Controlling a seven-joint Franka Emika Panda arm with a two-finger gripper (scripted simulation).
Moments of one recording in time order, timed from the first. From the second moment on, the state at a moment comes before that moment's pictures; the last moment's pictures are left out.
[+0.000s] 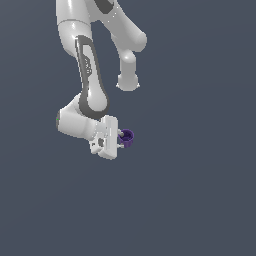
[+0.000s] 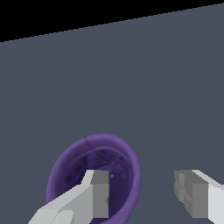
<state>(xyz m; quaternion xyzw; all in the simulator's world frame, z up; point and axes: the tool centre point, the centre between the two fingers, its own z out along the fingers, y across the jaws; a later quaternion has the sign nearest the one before) -0.037 -0.028 0.088 -0.65 -0.63 -0.25 0.35</state>
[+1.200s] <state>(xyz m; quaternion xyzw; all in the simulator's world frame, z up) -0.041 -0.005 0.070 -0.65 -0.63 -0.25 0.35</state>
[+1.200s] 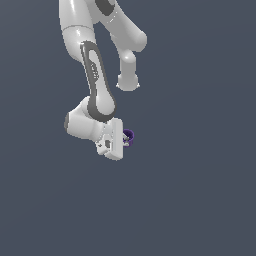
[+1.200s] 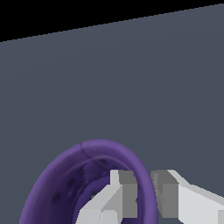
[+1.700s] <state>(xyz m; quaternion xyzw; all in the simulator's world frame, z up) -0.027 0.026 0.117 -0.65 -0.63 -0.25 0.35</state>
